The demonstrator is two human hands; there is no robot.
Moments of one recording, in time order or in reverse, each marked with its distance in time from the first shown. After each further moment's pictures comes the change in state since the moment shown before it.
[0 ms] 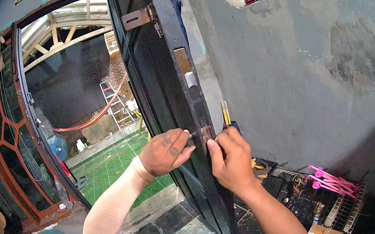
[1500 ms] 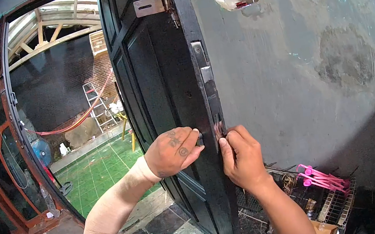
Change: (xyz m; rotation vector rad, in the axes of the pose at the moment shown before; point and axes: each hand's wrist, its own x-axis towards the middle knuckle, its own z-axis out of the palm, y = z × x) left_hand -0.003 -0.012 0.023 -0.139 0.139 0.046; right_hand 0.005 0.004 -0.004 -0.177 -0.068 -0.086
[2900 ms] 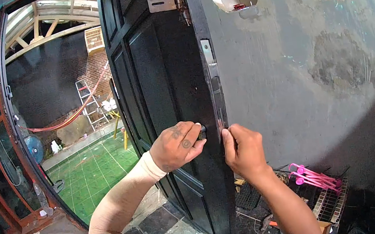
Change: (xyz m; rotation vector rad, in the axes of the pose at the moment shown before) left_hand -0.011 0.001 0.011 -0.028 0.130 -0.053; right_hand 0.002 -0.006 0.000 -0.156 -0.009 0.048
